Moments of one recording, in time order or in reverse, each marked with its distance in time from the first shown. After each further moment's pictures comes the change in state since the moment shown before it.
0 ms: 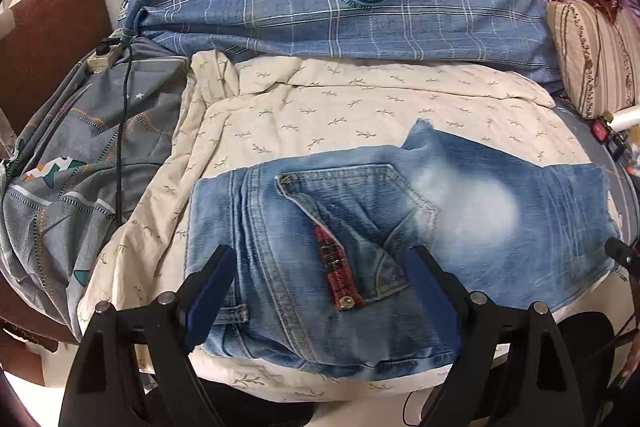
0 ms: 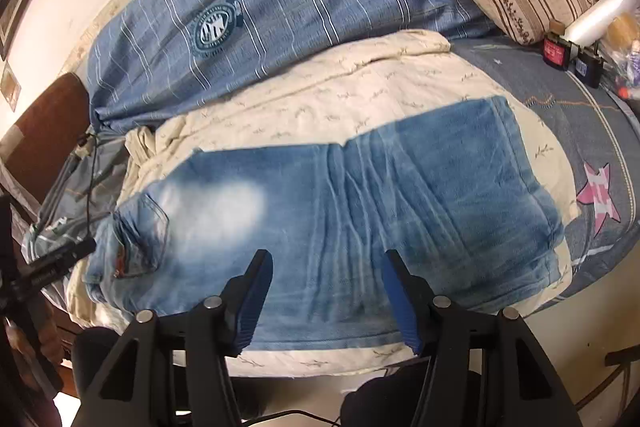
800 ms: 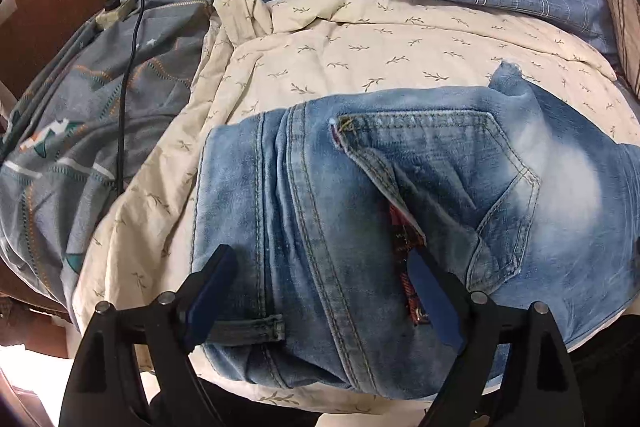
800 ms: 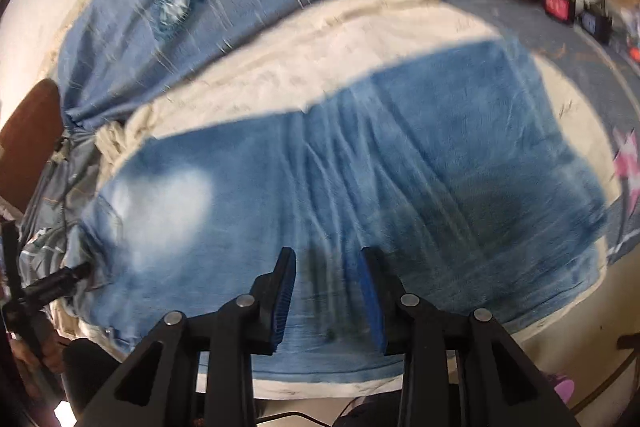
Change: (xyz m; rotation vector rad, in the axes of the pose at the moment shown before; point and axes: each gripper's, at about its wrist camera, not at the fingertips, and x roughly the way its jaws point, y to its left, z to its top) left arm 0.069 0.019 -0.006 -0.009 0.171 0.156; right arm 0.073 -0.032 -0.001 0.064 0.123 -0.005
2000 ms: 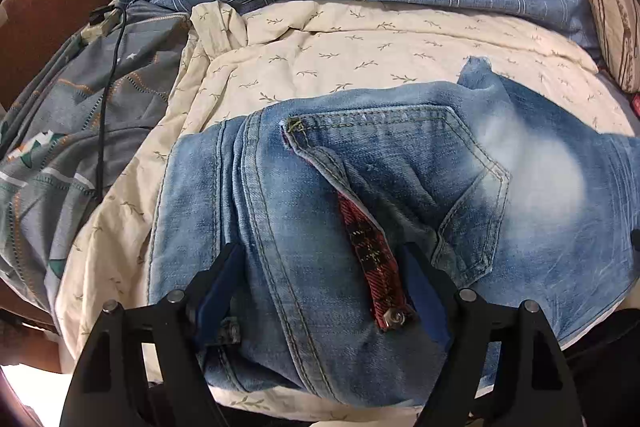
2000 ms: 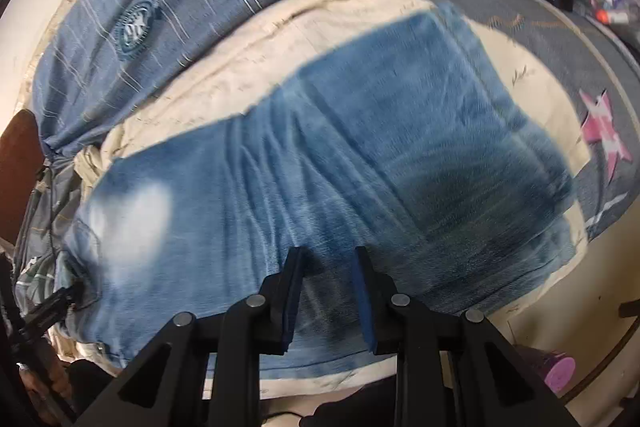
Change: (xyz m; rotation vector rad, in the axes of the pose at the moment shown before) left arm -0.004 -0.019 -0.009 0.034 -0.037 -0.047; right arm -0.005 -0.029 -0.005 0.131 -0.036 -0.057
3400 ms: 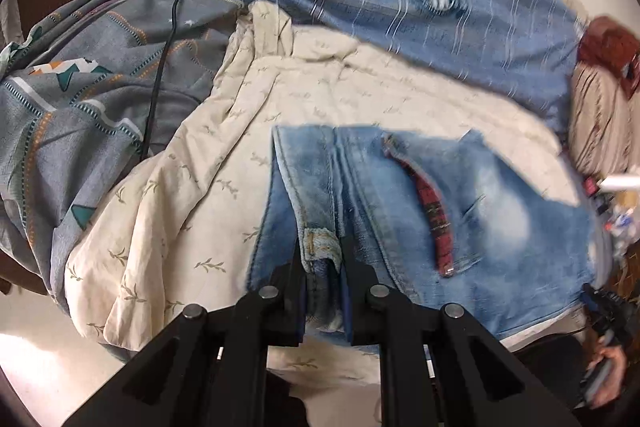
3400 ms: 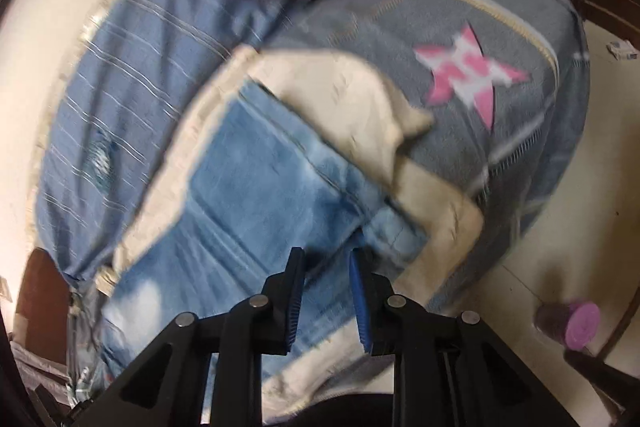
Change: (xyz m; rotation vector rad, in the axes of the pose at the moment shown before) left arm -0.034 0.099 -0.019 -0.225 -0.061 -0.224; right arm -0.040 -0.108 -0.033 0.420 -0.156 0.037
